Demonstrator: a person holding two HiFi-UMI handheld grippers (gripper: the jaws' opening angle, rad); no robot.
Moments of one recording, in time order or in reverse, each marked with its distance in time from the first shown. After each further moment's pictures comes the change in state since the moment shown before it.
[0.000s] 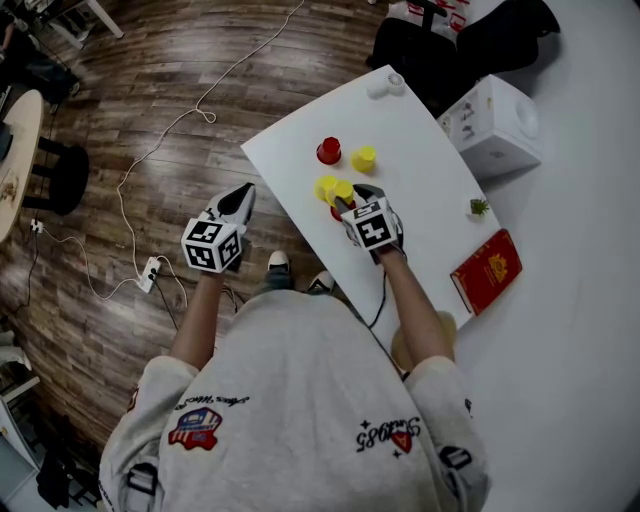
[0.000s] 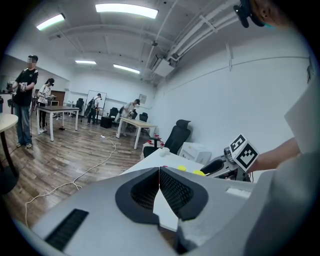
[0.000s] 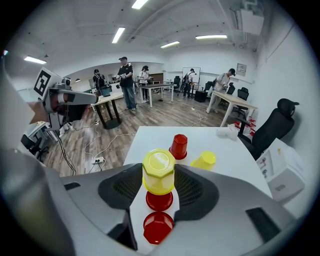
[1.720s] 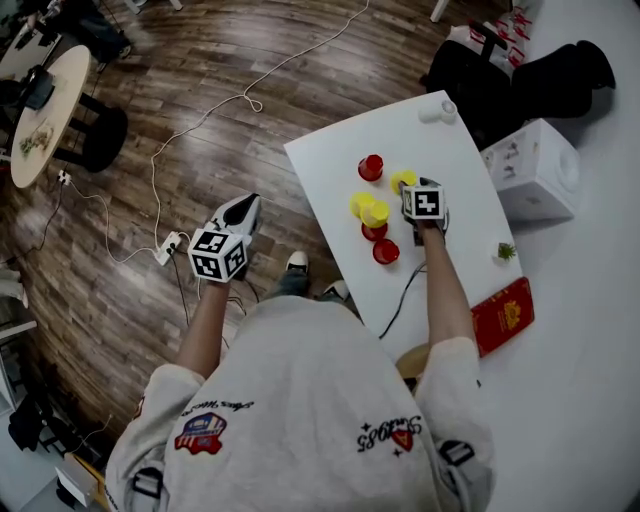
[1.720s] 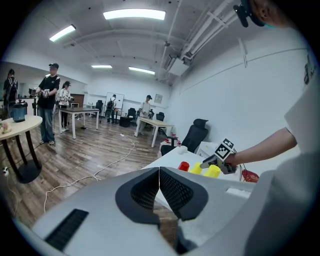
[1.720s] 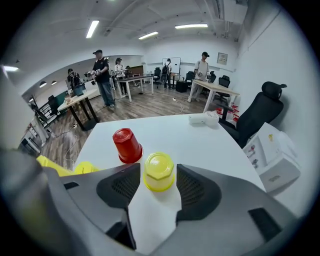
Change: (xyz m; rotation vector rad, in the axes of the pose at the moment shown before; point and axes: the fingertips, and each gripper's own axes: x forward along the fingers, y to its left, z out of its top) left arm -0.048 0.048 -0.020 -0.052 0.008 0.203; right arm 0.078 -0.152 0.003 0.141 0.041 -0.173
